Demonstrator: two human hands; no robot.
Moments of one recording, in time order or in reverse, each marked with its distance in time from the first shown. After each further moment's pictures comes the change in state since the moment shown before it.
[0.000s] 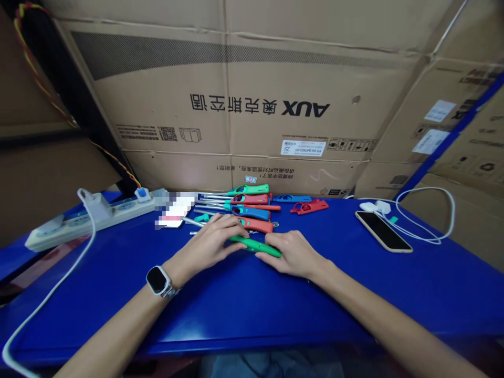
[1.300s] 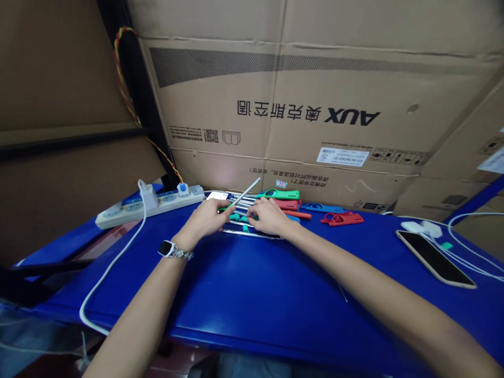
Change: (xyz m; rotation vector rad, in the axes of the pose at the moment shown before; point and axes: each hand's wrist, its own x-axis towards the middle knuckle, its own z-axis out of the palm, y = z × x) left_hand -0.029 -0.064 -0.038 -0.201 0.209 -0.717; right_hand 0.151 -0.027 0.030 -0.087 -0.057 -0.118
